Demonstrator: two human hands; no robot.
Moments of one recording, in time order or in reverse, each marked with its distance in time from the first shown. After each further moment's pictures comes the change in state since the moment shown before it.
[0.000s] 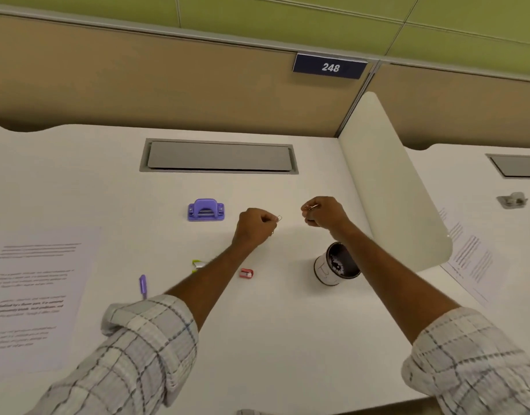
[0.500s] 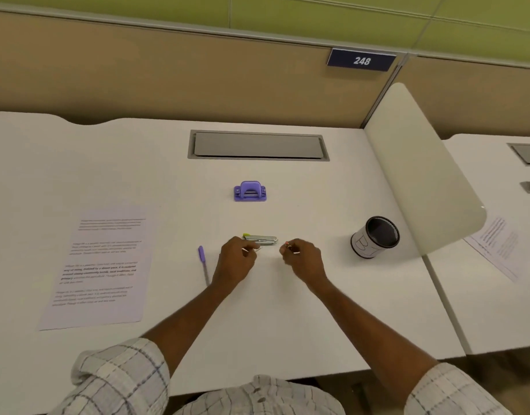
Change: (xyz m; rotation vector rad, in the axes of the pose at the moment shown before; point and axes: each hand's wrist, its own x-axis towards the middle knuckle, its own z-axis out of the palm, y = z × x) left_hand -0.120 -0.142 -0.099 0.138 0.116 0.078; right_hand -0.161 0.029 0.177 0.060 0.023 -0.089
